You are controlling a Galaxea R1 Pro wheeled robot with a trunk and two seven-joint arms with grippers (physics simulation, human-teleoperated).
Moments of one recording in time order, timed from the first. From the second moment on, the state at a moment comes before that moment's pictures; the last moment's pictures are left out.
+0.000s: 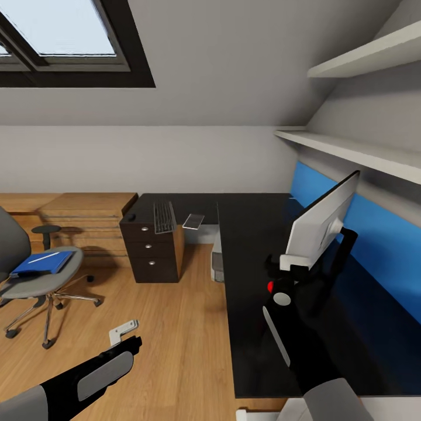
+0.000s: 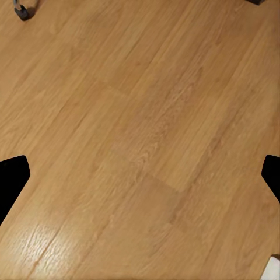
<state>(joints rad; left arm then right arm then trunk) -0.62 0.38 -1.13 -1.02 1.53 -0.05 0.96 -0.54 0.08 0.18 -1.21 0.10 0.21 -0.60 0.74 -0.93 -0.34</state>
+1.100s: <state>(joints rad) -0.62 0.38 -1.12 -1.02 1.53 -0.05 0.96 -0.54 0.08 0.15 -1.19 0.09 0.22 -0.66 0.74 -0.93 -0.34</state>
